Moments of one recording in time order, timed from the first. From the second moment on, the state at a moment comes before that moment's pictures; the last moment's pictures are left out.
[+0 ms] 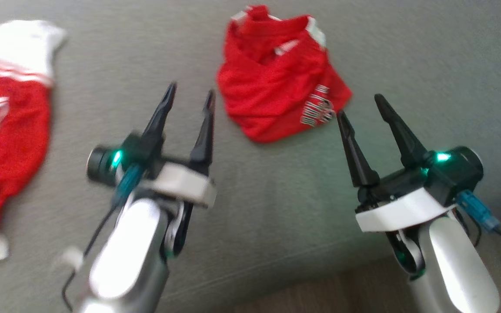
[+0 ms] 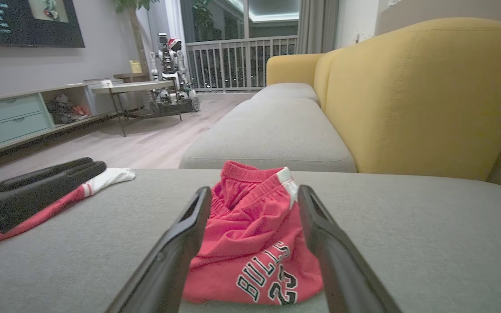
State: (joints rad) left arm -0.43 0.06 -0.45 0.28 -0.21 0.11 -0.26; right arm -0.24 -0.05 0.17 0.05 0.13 0.13 -0.26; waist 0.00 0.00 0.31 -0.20
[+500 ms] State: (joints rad) left arm 0.04 0.06 -0.28 -0.07 -0.09 0.21 -0.26; right arm -0.07 -0.05 0.06 0.08 0.07 0.13 -0.26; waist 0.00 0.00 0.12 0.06
